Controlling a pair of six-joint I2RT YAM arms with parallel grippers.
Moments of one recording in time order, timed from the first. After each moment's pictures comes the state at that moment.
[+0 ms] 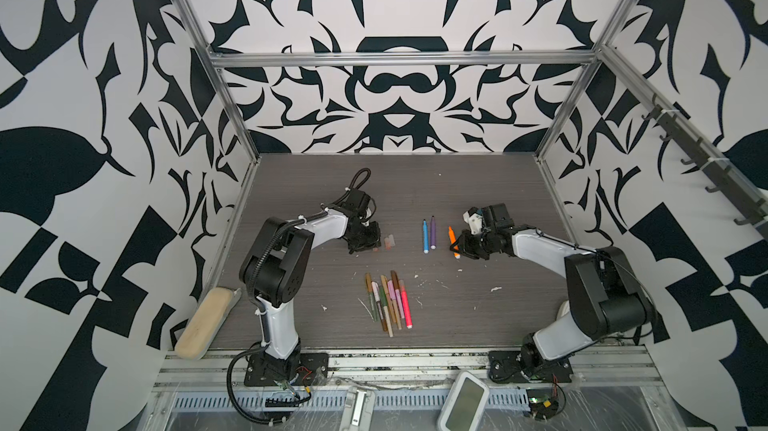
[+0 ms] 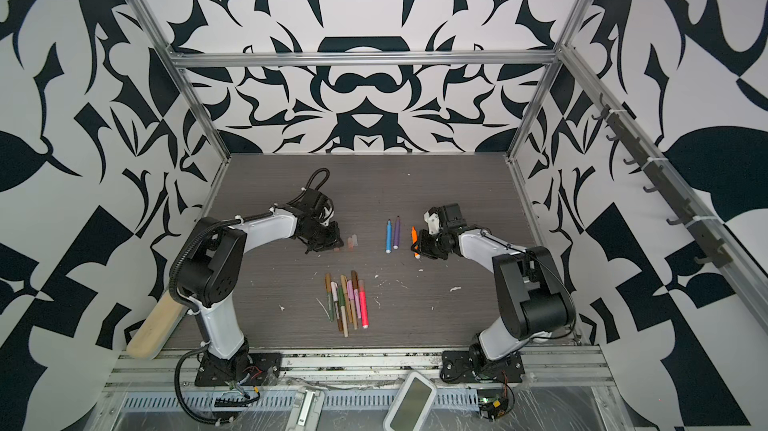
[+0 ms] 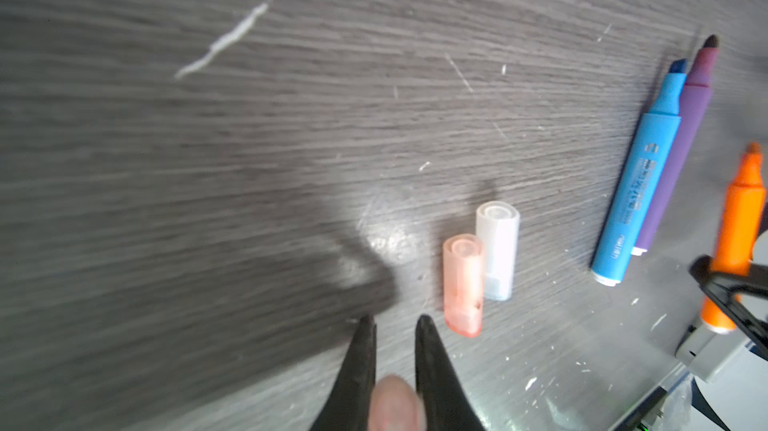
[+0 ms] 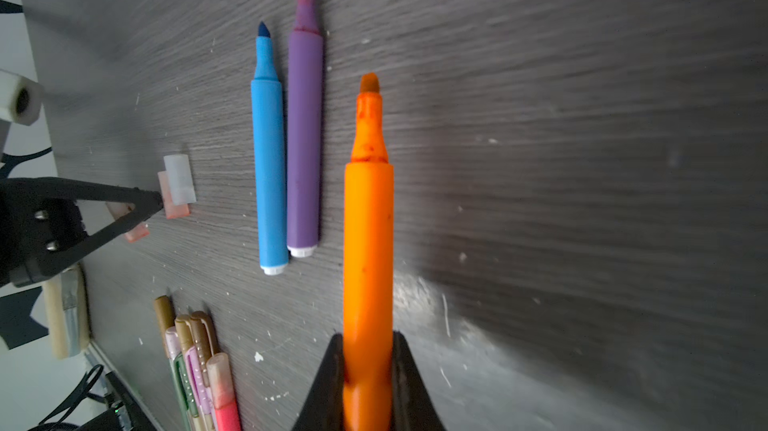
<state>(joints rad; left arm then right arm) -0.47 1.87 1.13 -0.45 0.37 -0.58 0.22 1.60 0.79 -0.26 -0.51 0.45</state>
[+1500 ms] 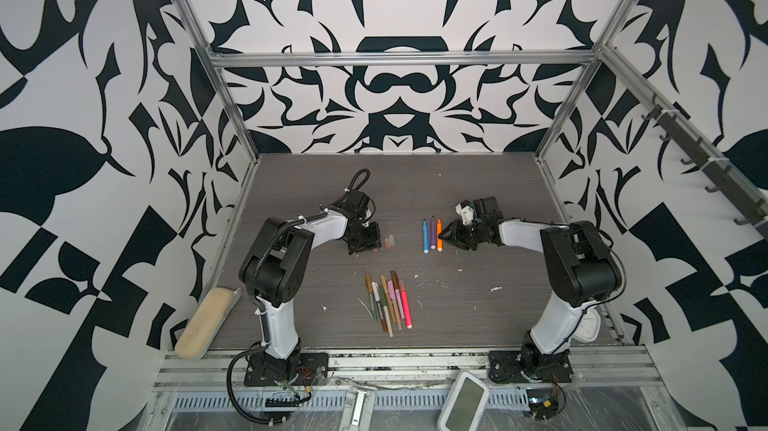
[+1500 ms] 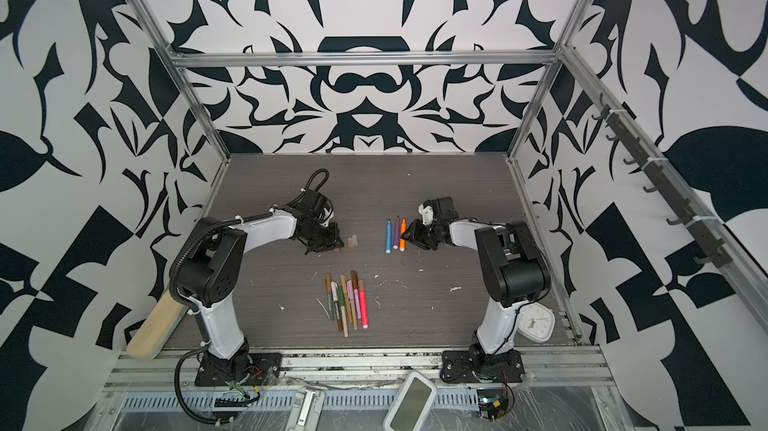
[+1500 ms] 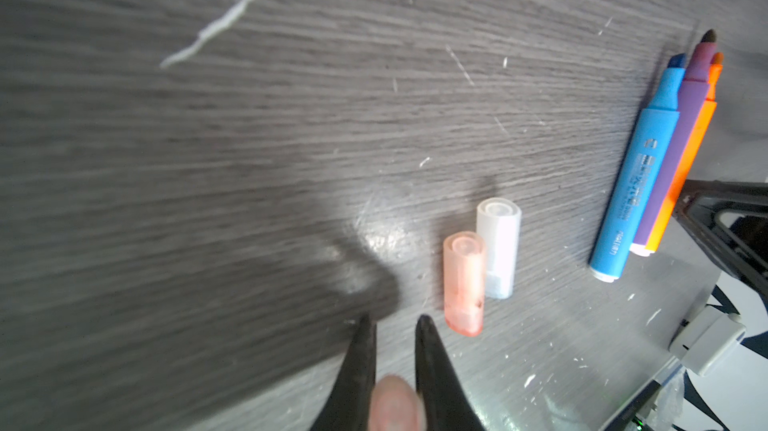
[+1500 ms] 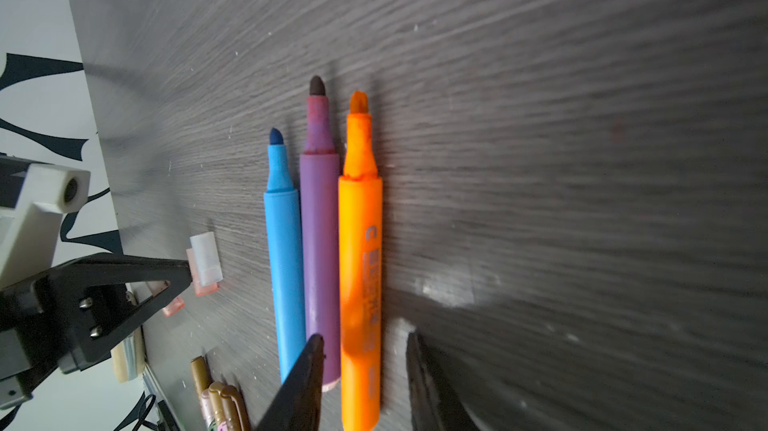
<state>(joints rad) -0.47 1.87 1.12 -0.44 0.38 -0.58 0.21 1.79 0.89 -0.11 -0.58 0.55</state>
